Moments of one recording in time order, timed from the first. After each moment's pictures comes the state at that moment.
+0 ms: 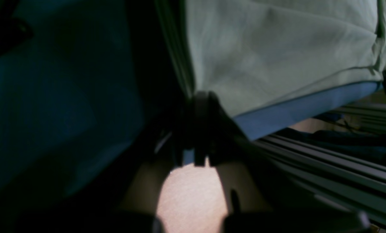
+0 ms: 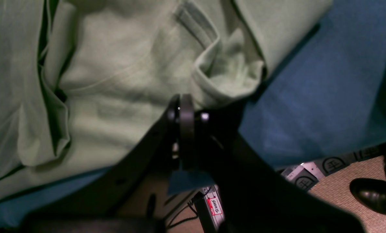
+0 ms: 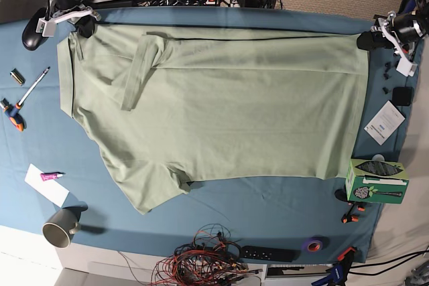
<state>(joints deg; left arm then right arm) 23.6 -28.5 -28.6 81.4 -68.9 -35.5 68.3 -32.6 2.7 47.6 100.2 42.6 26.9 -46.1</state>
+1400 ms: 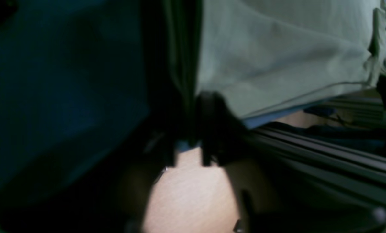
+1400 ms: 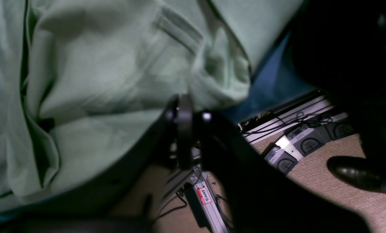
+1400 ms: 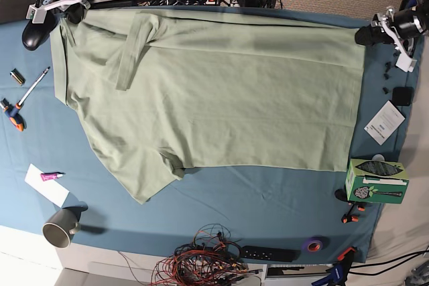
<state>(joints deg) 25.4 -28.7 -28.7 81.6 -70.7 -37.3 69.0 -34.8 2.7 53.8 100.2 44.3 28.4 -47.8</state>
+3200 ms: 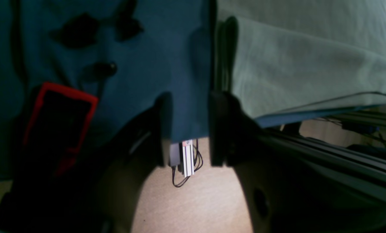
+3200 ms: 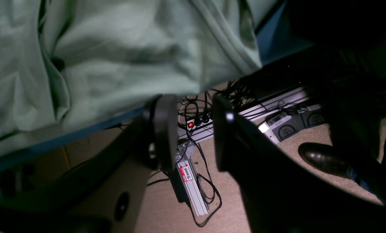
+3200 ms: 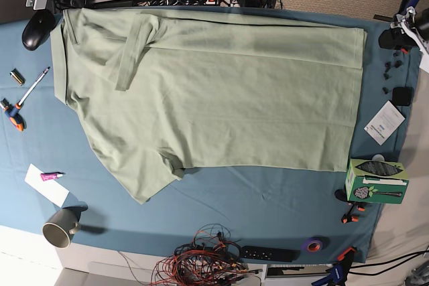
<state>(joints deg) 26.2 -28.5 -40.6 85.9 -68.1 -39.5 72.4 -44.6 1.0 54.1 110.3 45.2 30.8 -50.2</state>
